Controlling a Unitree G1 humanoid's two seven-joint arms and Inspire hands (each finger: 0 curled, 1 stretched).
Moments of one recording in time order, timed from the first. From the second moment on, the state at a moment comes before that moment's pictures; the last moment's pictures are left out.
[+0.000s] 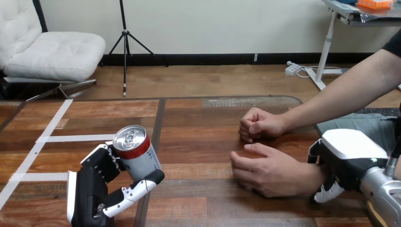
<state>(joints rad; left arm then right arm) 0.16 0.00 0.10 0.46 -0.04 -0.86 -0.02 -0.05 -0.68 0.15 -0.07 -0.85 0.13 0.37</state>
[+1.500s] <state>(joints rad) 0.15 -0.01 0.10 0.46 -0.01 -0.85 0.01 -0.04 -0.68 0.11 -0.19 -0.84 0.10 0.39</state>
